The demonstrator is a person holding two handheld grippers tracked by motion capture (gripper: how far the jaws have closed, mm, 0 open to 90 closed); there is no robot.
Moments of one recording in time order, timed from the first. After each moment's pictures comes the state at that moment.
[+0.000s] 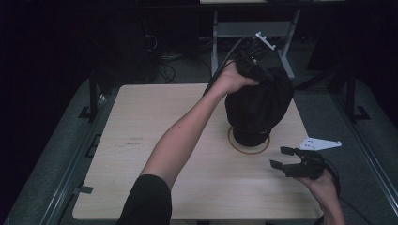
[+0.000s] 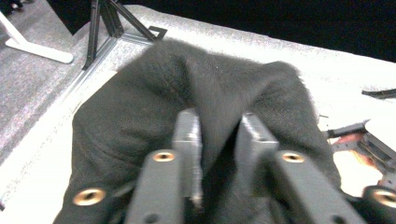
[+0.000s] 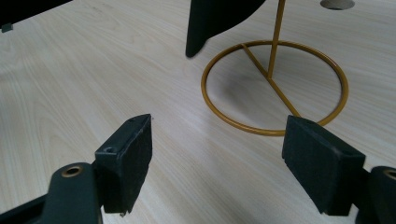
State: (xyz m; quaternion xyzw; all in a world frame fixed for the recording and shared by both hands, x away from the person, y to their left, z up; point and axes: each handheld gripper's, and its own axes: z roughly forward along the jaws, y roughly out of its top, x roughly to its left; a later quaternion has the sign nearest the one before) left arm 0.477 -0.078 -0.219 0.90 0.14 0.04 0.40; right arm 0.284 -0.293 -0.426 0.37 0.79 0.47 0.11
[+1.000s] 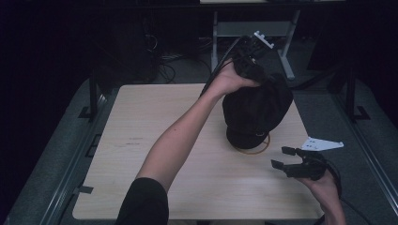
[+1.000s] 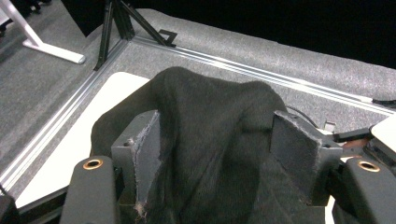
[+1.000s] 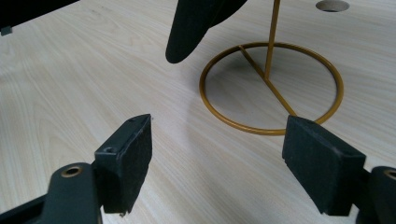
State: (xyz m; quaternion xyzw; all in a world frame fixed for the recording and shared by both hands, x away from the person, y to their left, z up) left arm 0.469 -0.067 -0.212 0.90 0.15 0.06 0.41; right arm 0.282 -0.295 -0.425 0.37 0.79 0.47 0.12
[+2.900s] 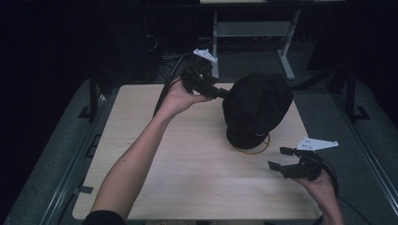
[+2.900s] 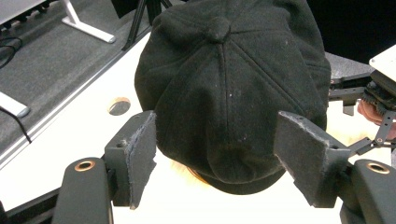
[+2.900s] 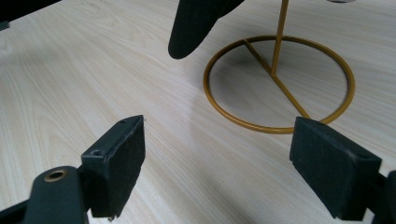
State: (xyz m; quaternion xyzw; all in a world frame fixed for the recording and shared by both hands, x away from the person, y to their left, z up) left arm 0.434 0.060 -0.234 0.88 0.21 0.08 0.42; right arm 0.285 -0.287 -0.427 0.38 0.80 0.46 0.11
